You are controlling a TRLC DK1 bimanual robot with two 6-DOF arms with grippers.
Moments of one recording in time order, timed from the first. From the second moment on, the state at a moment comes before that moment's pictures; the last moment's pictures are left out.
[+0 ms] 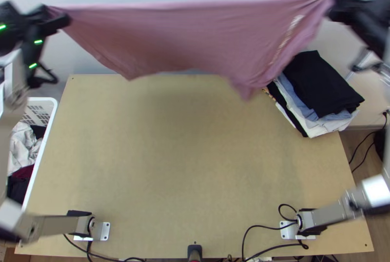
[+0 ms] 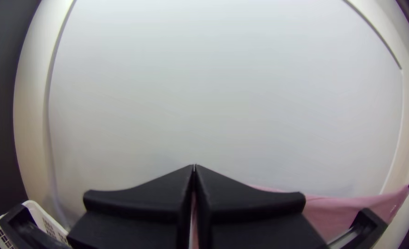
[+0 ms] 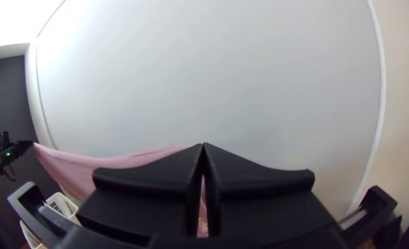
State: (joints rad) left arm -0.08 1.39 1.96 -0.43 -0.27 -0.23; right arm -0.01 1.54 2.26 -0.62 -0.28 0.18
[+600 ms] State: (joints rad) left arm -0.07 0.62 1.48 -0.41 -0.27 -0.18; right arm -0.01 0.74 1.66 -0.80 -0.33 0.12
